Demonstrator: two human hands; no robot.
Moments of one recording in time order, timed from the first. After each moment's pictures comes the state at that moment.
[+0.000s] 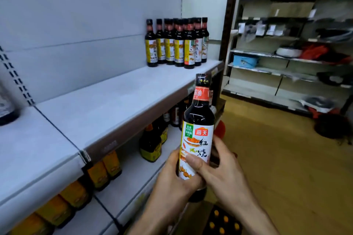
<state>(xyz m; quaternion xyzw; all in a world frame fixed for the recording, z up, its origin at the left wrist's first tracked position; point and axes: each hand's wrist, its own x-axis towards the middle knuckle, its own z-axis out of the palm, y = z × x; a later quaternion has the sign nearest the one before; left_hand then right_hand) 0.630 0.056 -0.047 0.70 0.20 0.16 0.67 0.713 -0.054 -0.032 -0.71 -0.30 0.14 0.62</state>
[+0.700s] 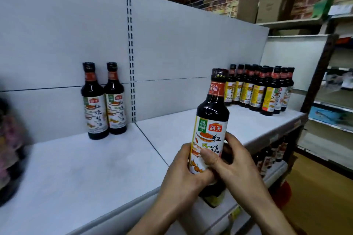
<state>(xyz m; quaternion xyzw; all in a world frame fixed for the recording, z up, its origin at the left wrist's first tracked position) 0.539 0.204 0.020 0.69 0.24 0.34 0.59 0.651 0.123 0.051 -0.63 -0.47 0.16 0.60</state>
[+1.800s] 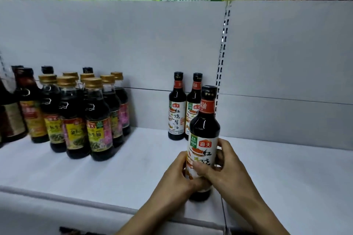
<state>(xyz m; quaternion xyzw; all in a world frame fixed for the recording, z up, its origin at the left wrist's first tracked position) 0.489 0.276 0.006 0.61 0.47 0.47 0.44 0.643 0.272 0.042 -0.47 -0.66 0.37 0.47</state>
